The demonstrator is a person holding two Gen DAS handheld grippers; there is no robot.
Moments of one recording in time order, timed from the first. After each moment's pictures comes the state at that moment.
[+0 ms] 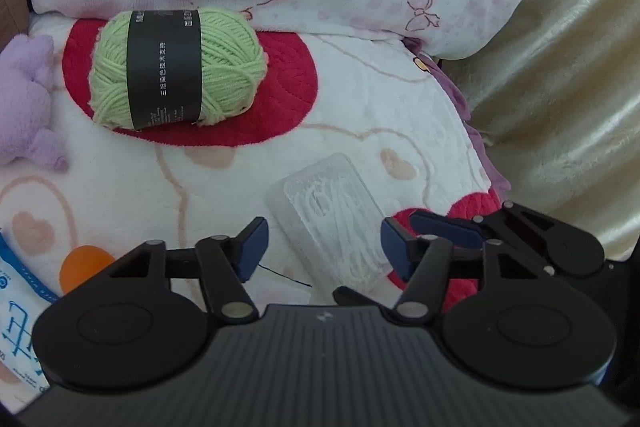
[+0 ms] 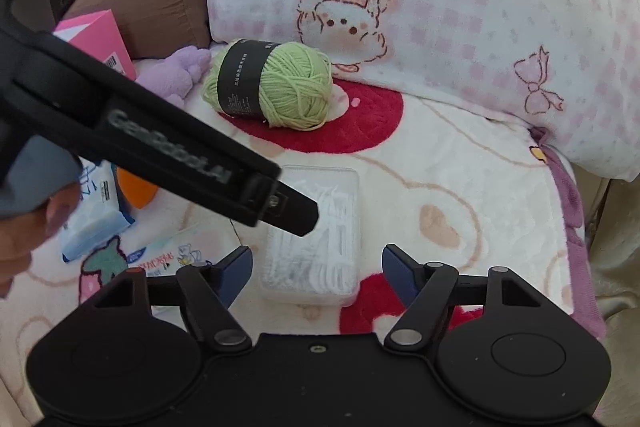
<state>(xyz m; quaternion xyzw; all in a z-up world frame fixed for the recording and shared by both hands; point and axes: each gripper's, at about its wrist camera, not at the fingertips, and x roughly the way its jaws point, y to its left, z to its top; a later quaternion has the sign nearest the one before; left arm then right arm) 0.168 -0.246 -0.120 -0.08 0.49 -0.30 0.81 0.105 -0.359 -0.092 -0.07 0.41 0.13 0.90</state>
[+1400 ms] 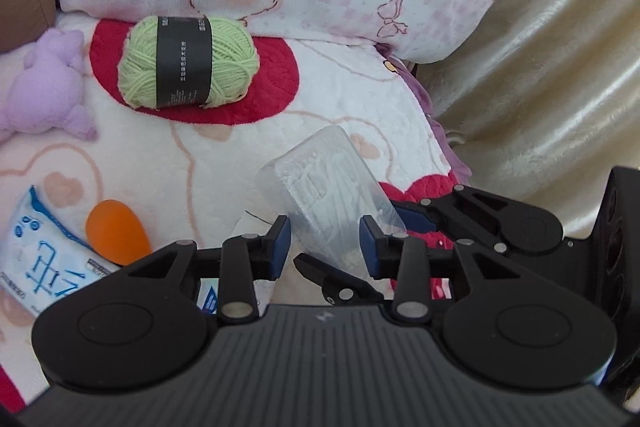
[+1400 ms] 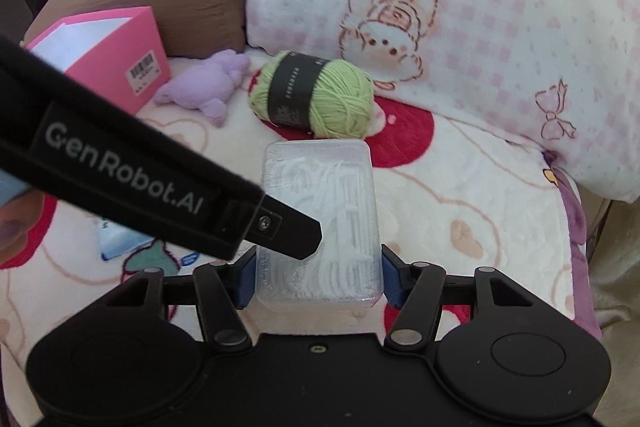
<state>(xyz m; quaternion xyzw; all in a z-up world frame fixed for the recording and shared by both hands) 0.120 -0.211 -0.082 -0.09 0.48 -0.32 0.81 0.080 -0.323 -0.069 -0.10 0.40 0.14 0.90</state>
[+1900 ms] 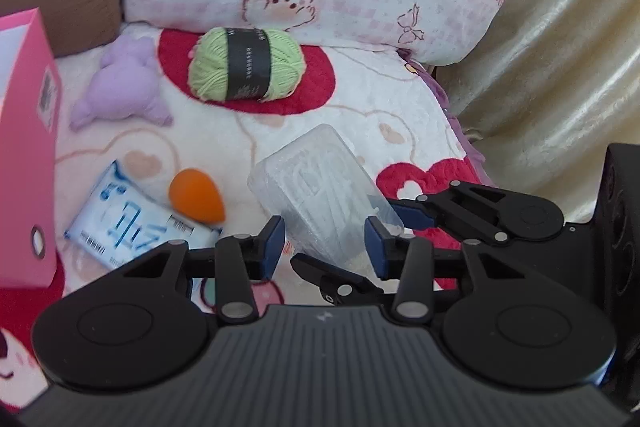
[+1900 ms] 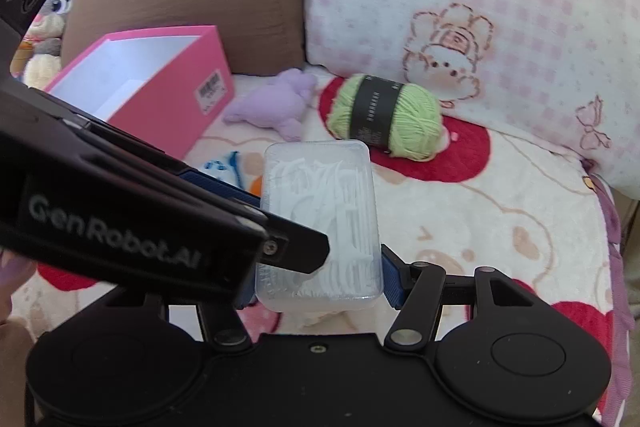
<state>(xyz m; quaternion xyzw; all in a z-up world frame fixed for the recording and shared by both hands) 0.084 -0.154 -0.058 -0.07 0.48 -0.29 0.83 0.055 -0.273 -0.045 -0.07 0.40 0.18 0.89</state>
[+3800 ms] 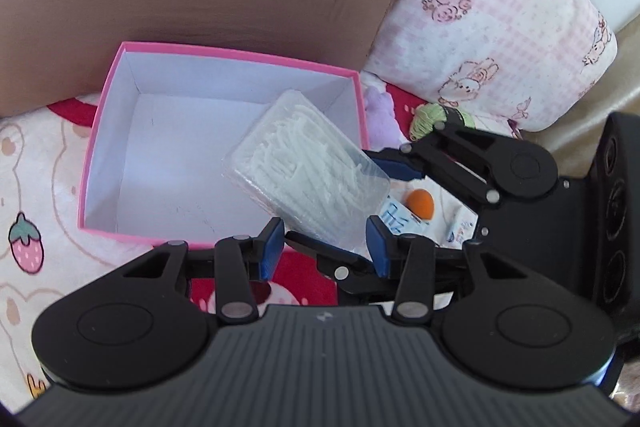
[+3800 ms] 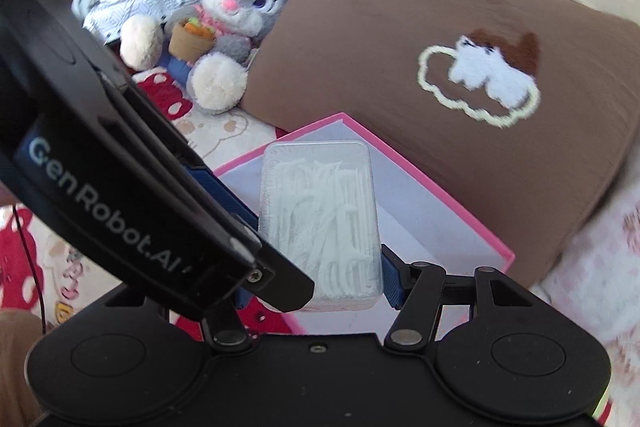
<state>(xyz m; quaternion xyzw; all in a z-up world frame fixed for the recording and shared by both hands) 0.111 0.130 0.034 -0.12 0.50 -0.17 0.84 0.096 0.006 0.055 -0.22 0.32 0.40 0.83</state>
